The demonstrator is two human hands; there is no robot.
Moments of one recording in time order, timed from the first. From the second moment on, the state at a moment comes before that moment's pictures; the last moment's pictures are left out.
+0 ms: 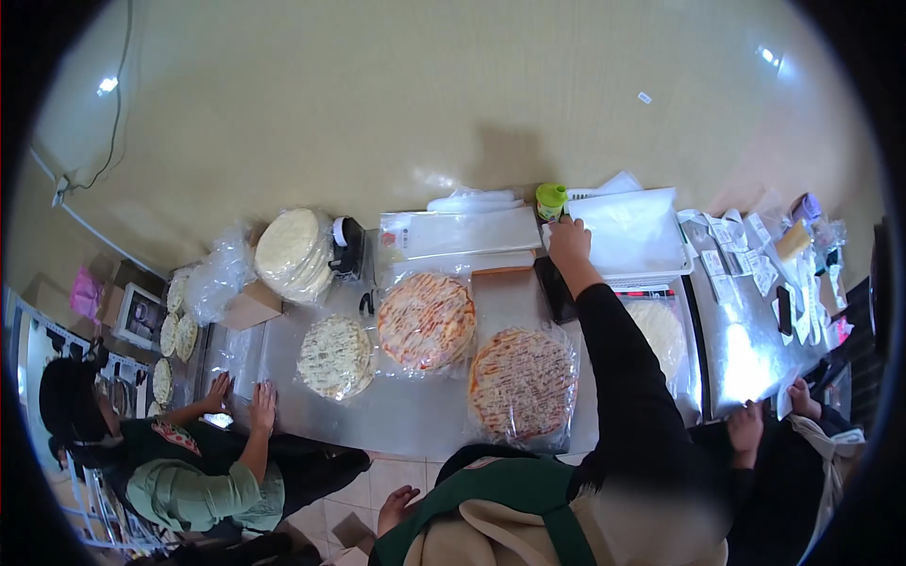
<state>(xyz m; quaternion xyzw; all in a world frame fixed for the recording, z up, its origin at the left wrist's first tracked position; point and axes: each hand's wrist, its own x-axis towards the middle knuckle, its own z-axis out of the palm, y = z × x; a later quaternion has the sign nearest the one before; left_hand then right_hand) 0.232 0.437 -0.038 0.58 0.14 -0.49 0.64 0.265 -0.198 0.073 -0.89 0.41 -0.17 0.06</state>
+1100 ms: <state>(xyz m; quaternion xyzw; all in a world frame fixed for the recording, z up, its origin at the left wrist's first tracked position) 0.236 0.392 0.072 0.71 0.04 -0.38 0.60 0.194 -0.180 0.150 -0.87 0.33 -0.22 0.31</state>
